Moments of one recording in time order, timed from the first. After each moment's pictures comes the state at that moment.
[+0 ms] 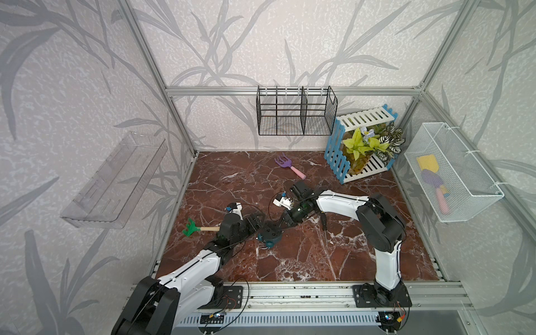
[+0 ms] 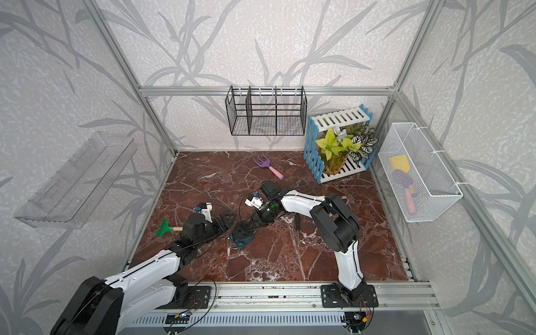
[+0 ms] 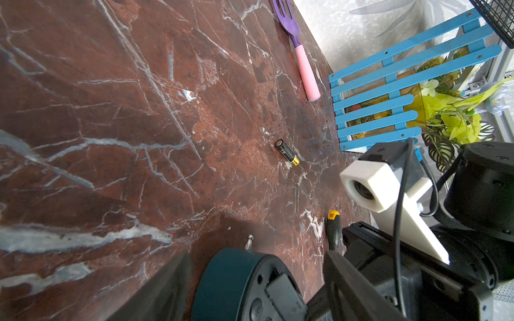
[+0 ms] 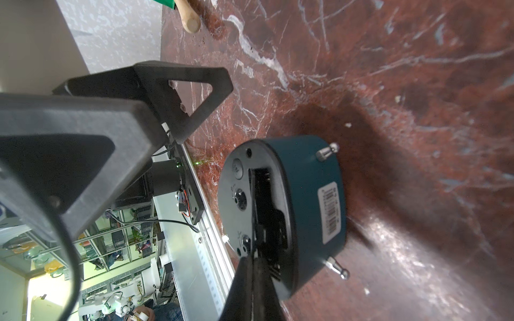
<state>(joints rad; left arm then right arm) -0.37 1.02 0.22 0.29 0.19 -0.94 0.72 2.00 1.31 -0.48 -0.89 0.33</state>
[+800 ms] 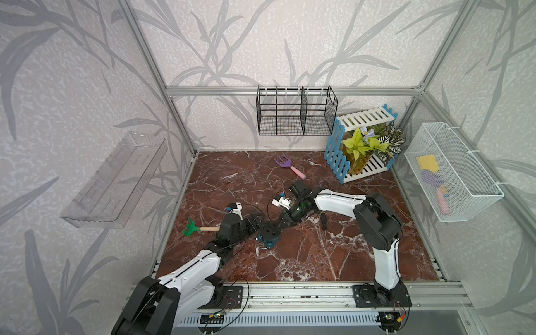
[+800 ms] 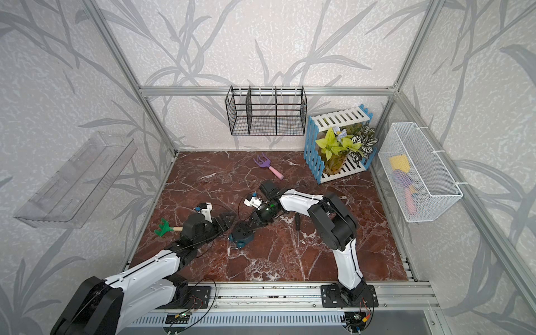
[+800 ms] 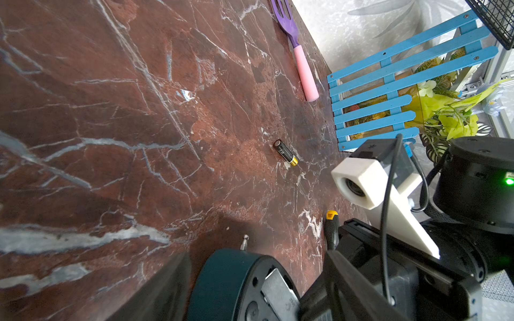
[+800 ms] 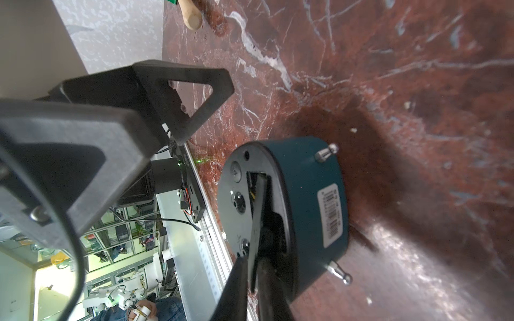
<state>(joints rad) -0.37 1.02 0.22 0.30 0.19 -0.94 0.71 2.03 1.35 -0.51 -0.91 0.30</state>
